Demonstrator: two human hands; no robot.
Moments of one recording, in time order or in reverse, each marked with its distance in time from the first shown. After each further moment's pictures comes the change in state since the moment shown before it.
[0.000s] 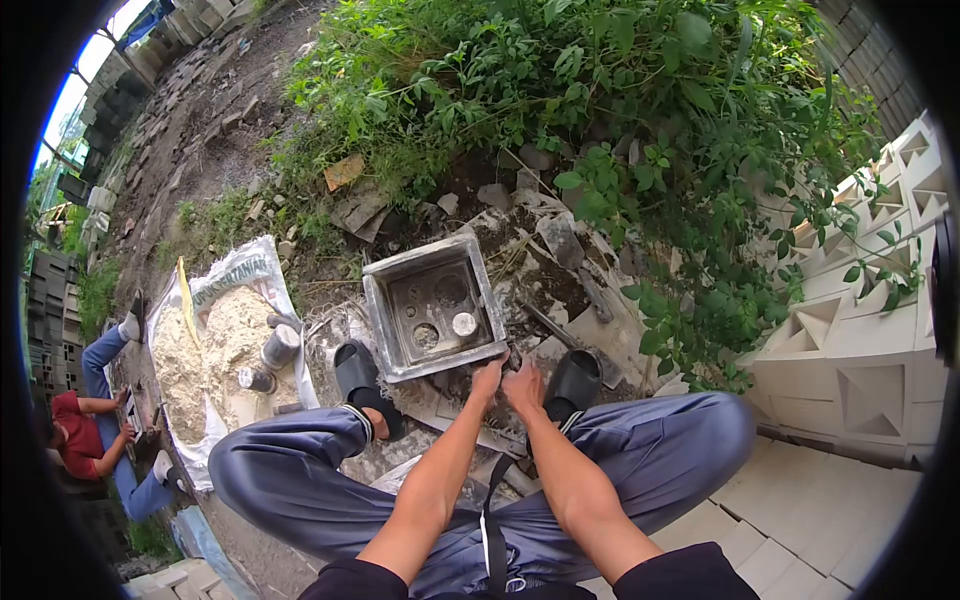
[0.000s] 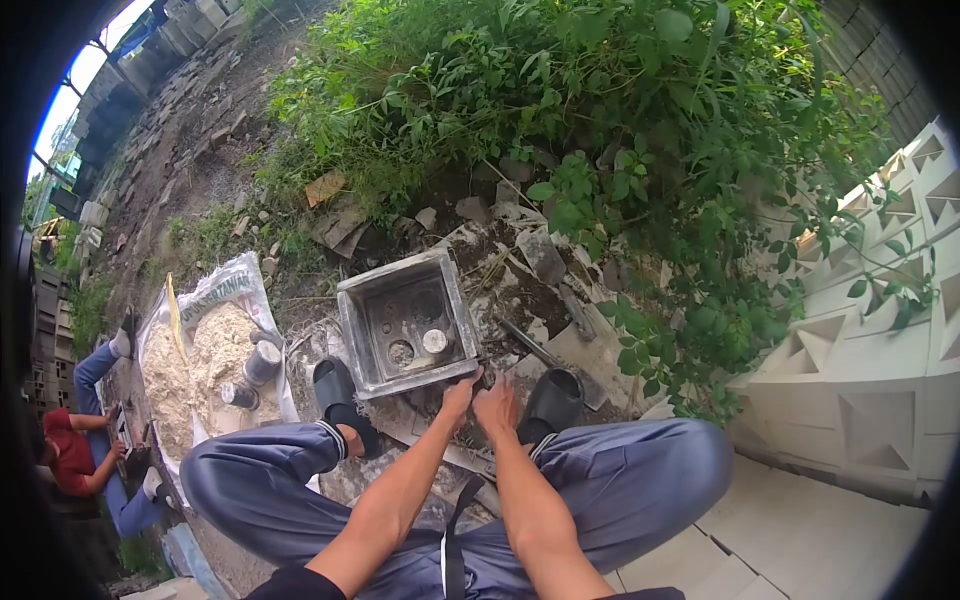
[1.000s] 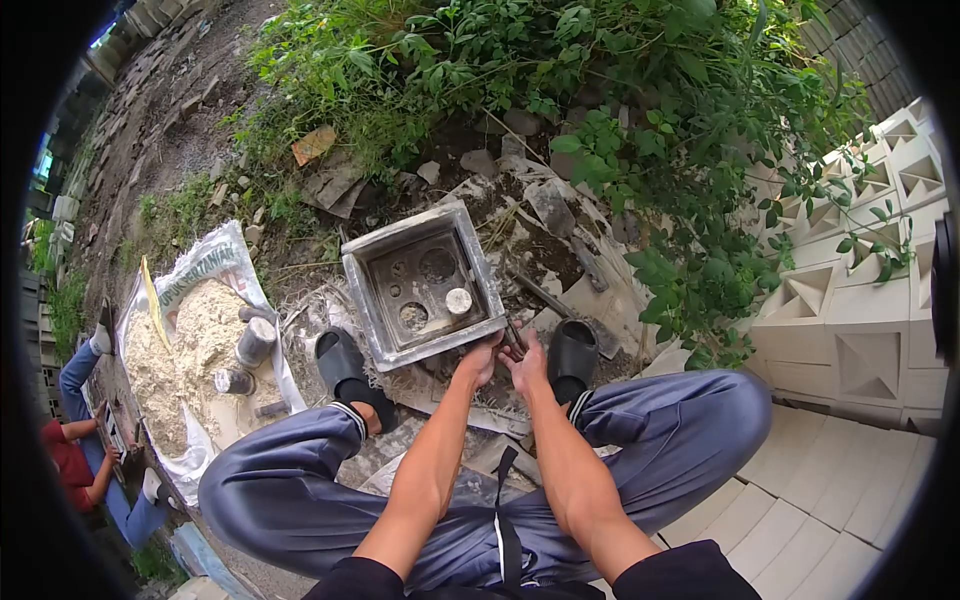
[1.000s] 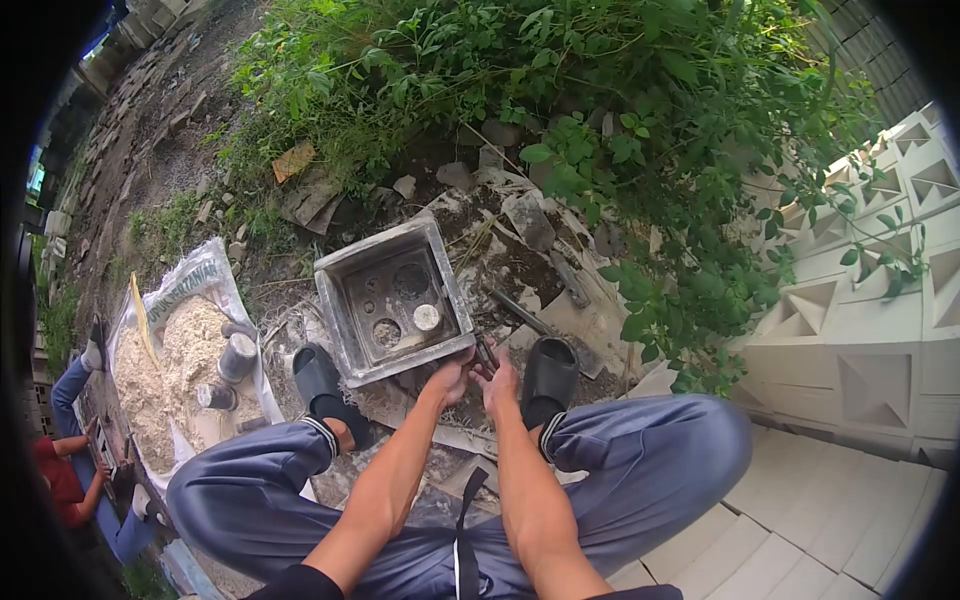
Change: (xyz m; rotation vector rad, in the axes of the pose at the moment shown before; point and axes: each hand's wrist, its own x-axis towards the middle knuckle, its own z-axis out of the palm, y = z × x) left_hand 0.050 -0.035 -0.012 -0.466 -0.773 -0.026; right_hand 0.008 0.022 0.028 1.238 -0.032 0.520
